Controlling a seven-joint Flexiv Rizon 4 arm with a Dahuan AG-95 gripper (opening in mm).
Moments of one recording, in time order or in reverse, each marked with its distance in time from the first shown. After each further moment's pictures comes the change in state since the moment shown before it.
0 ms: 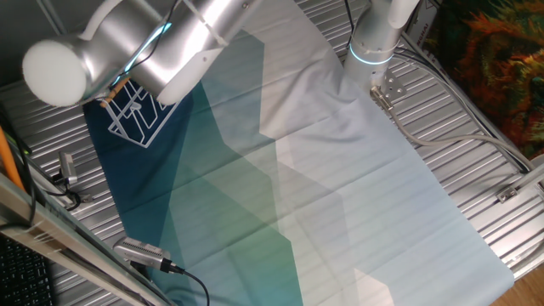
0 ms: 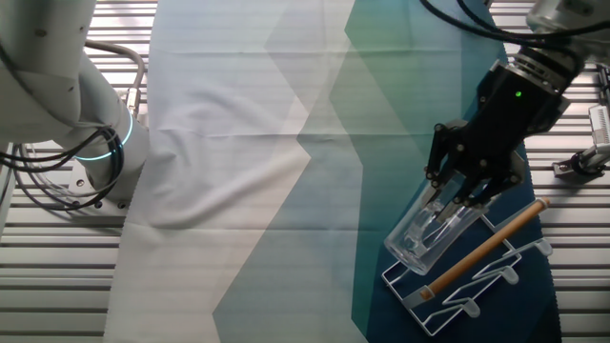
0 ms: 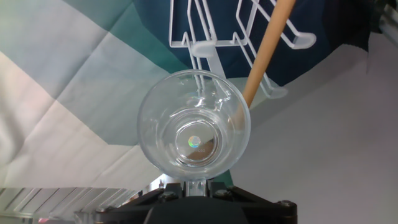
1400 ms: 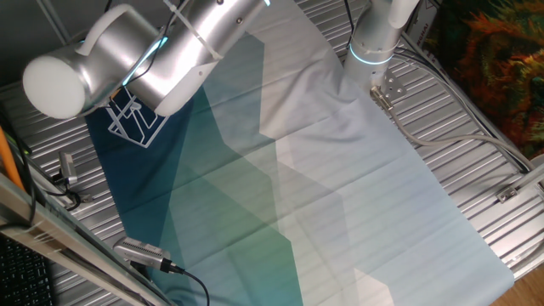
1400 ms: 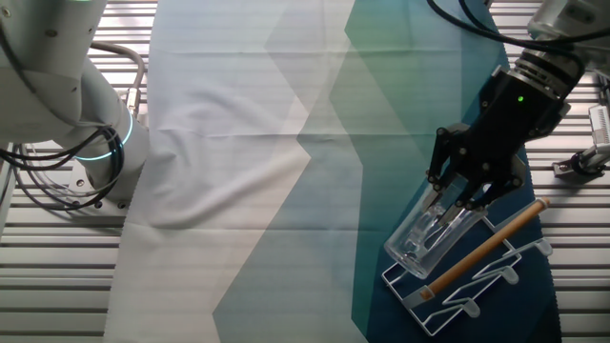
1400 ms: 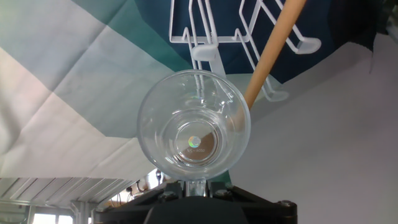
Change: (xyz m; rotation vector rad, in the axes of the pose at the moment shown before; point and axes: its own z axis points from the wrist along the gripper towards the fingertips) arm -0.004 -0.002 0.004 0.011 0.031 -0.018
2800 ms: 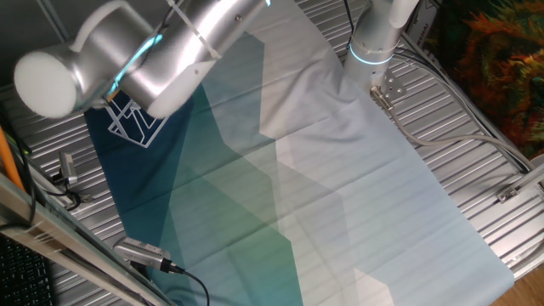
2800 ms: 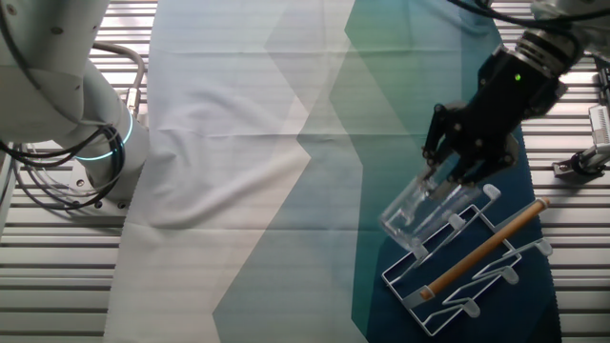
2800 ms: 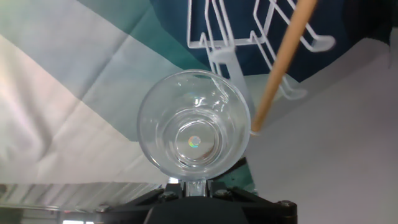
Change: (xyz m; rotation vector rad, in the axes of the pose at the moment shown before) arm -0.010 0.034 -0.024 -0.074 -0.012 0.058
